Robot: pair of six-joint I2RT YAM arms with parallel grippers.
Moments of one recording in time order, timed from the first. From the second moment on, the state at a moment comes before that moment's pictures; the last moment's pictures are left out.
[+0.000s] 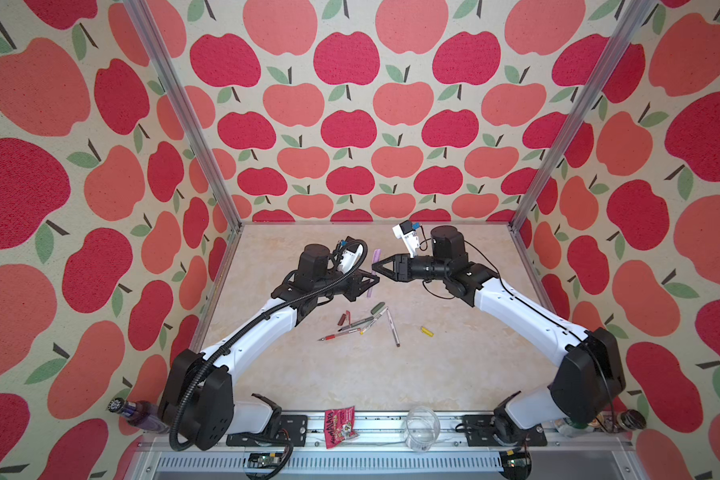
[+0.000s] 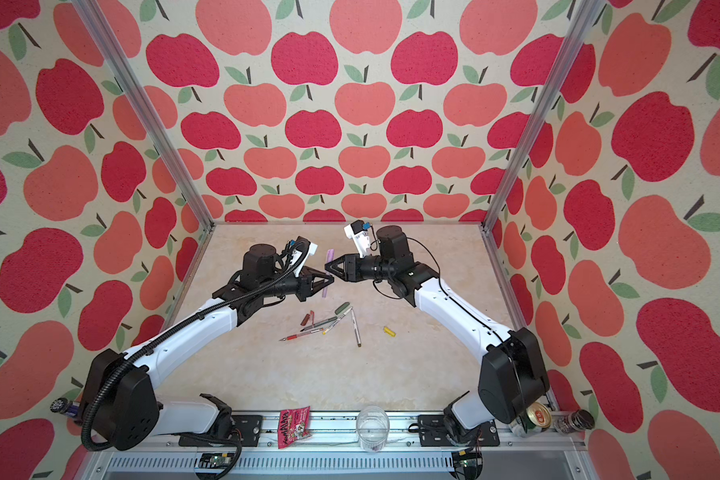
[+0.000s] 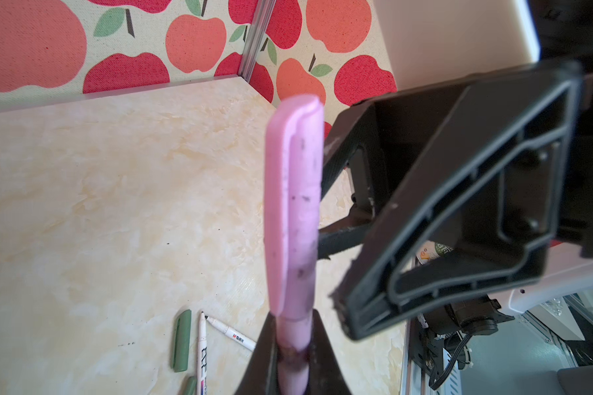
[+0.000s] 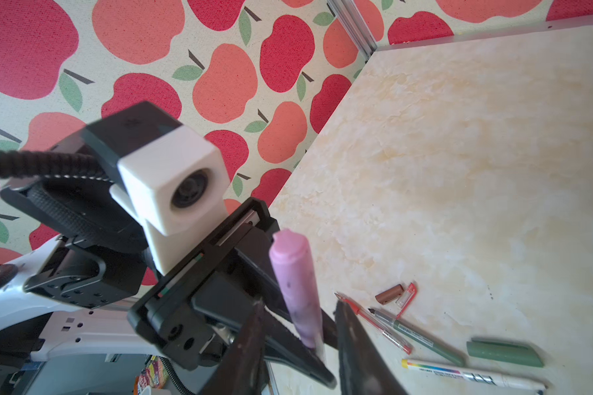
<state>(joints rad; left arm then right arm) -0.50 1.35 0.95 -0.01 0.67 -0.20 0.64 1.48 1.22 -0.13 -0.69 0.52</state>
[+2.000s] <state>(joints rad) -0.59 1.22 0.88 -0.07 0.48 -0.21 0.38 1.72 1.52 -0.77 -0.43 0.23</state>
